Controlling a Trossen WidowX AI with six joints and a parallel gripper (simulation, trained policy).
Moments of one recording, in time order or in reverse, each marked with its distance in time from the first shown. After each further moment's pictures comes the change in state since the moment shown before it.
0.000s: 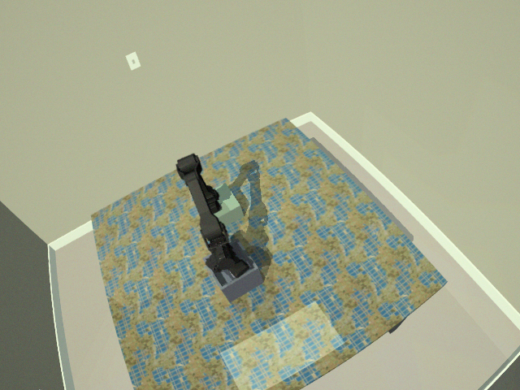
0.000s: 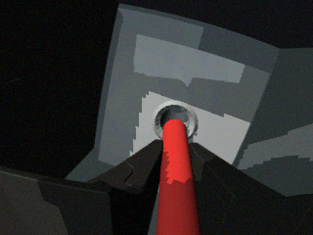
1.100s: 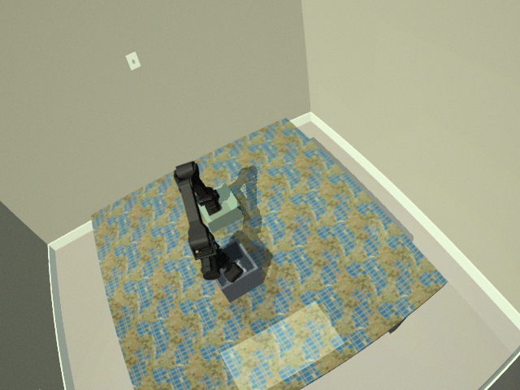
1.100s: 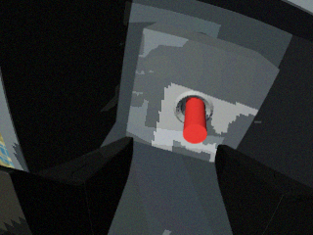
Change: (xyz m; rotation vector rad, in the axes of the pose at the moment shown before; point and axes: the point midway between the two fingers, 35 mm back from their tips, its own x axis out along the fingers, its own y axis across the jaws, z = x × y) arm -0.021 0.012 0.015 0.021 0.241 0.014
